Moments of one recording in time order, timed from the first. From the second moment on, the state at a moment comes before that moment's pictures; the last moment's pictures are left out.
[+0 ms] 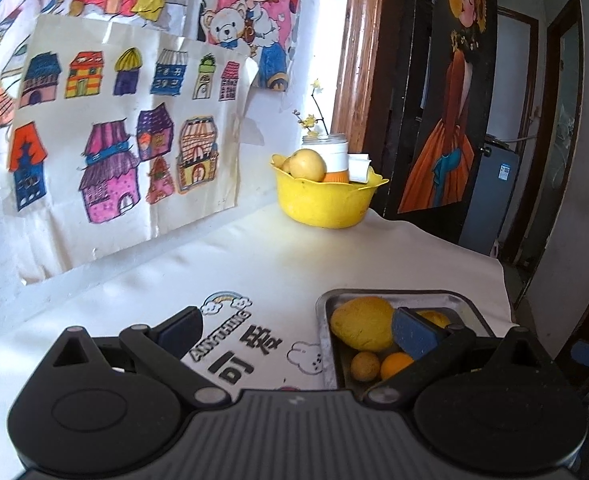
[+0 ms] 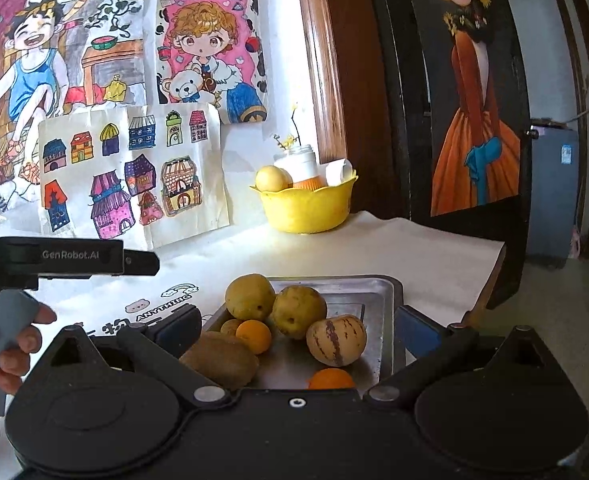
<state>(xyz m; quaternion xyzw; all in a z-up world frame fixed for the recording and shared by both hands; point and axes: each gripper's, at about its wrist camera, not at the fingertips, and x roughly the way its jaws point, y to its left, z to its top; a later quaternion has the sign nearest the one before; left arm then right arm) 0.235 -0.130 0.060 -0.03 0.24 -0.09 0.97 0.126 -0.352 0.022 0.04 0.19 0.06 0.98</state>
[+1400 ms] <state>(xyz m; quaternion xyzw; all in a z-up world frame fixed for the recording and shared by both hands) 0.149 -0.075 0.025 -0.05 0.25 -0.05 0.96 0.061 -0.296 0.010 0.00 0.14 -0.02 0.99</state>
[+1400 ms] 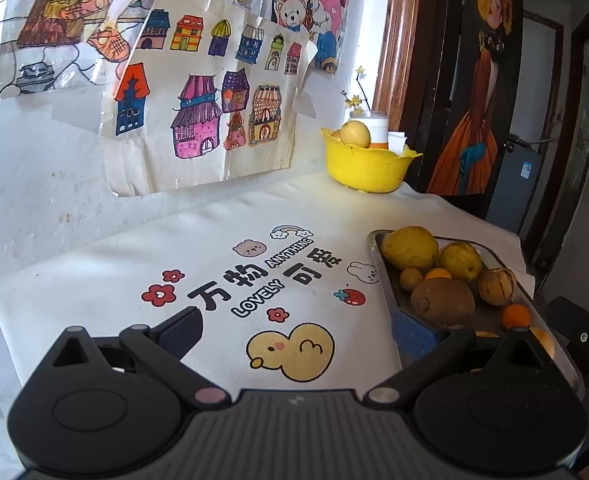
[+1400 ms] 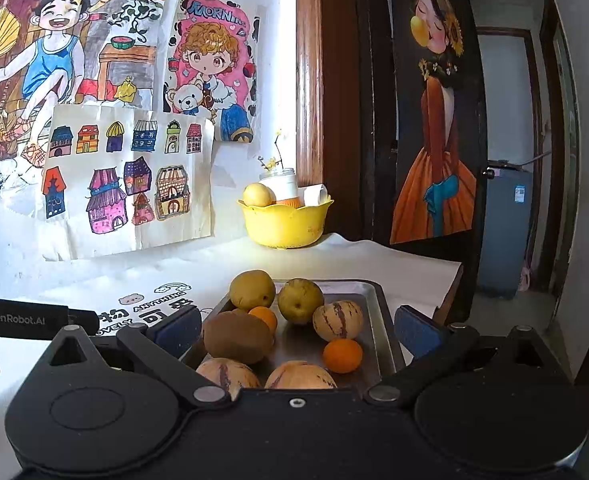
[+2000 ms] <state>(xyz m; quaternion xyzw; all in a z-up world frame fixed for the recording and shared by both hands) 0.111 -0.054 0.018 -0.07 0.21 -0.05 0.97 0.024 -0.279 0.001 0.01 0.10 -0.03 0.99</state>
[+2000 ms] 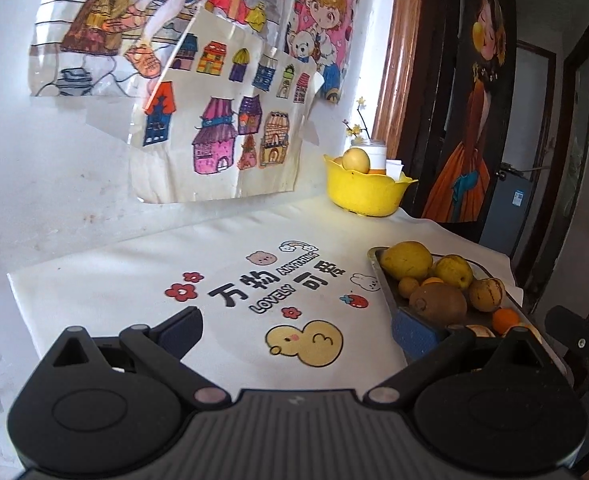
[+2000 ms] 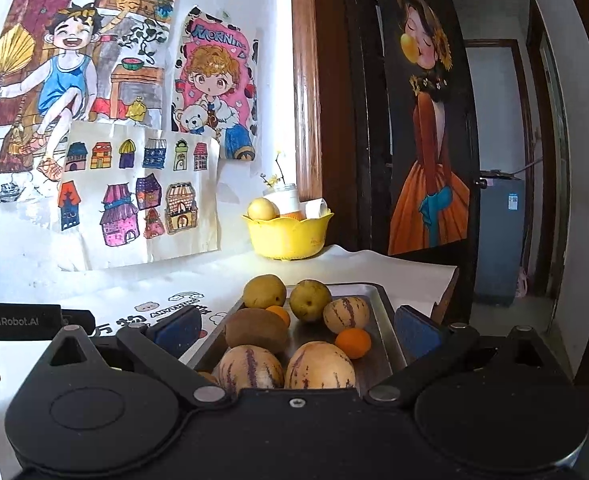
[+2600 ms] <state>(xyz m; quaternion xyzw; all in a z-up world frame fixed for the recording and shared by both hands) 0.076 -0.017 0.007 -0.05 0.20 -0.03 0.98 -0.010 -0.258 -0.013 0.02 0.08 -0.01 1.00</state>
